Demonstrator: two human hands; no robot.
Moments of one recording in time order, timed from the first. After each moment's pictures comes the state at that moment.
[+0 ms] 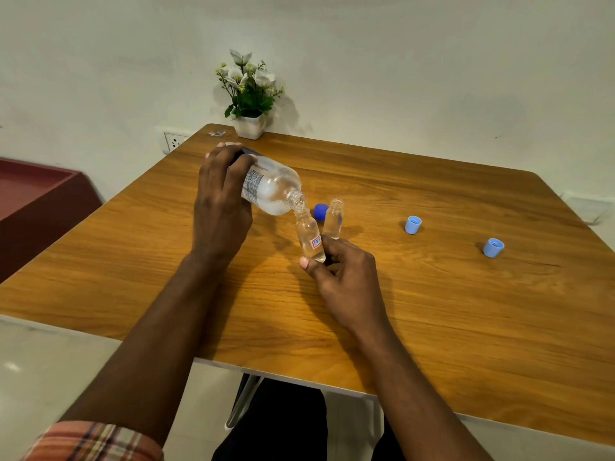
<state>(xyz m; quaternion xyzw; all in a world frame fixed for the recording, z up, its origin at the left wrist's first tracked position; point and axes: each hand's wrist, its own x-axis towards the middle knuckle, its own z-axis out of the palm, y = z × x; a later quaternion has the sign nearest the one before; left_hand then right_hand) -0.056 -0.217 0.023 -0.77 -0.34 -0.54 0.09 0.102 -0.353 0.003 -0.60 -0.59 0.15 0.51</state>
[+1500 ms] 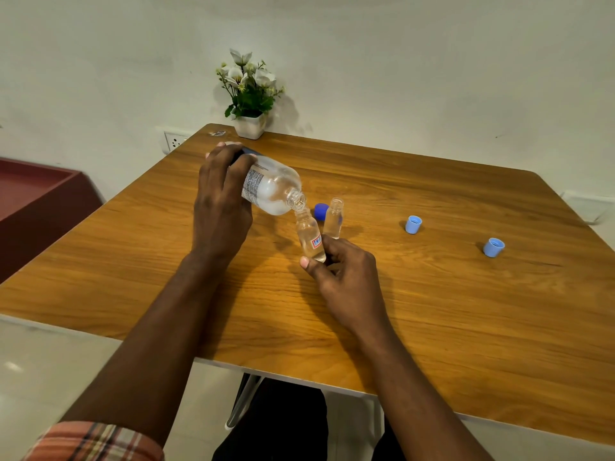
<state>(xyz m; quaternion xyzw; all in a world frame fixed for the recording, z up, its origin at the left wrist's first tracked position) -0.057 -0.216 0.023 -0.77 -0.33 -0.54 0.09 0.102 -0.353 0.004 -0.61 -0.59 0.16 0.51</state>
